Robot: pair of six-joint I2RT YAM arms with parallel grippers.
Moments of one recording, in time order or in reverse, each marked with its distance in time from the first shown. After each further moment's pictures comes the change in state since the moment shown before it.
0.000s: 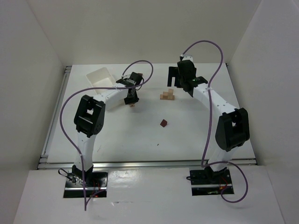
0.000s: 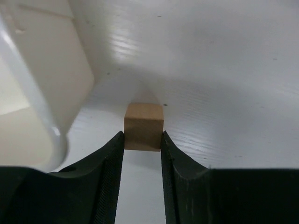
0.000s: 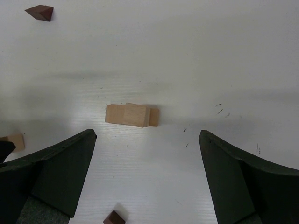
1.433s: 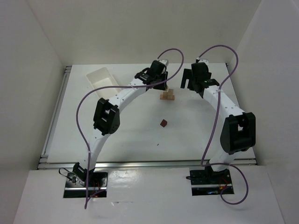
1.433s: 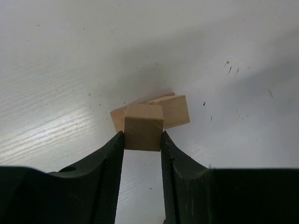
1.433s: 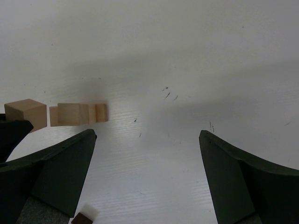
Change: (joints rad) left arm -0.165 0.264 0.595 0.127 0.310 0.364; right arm -0.146 -0.072 -0.100 -0.032 0.021 0.013
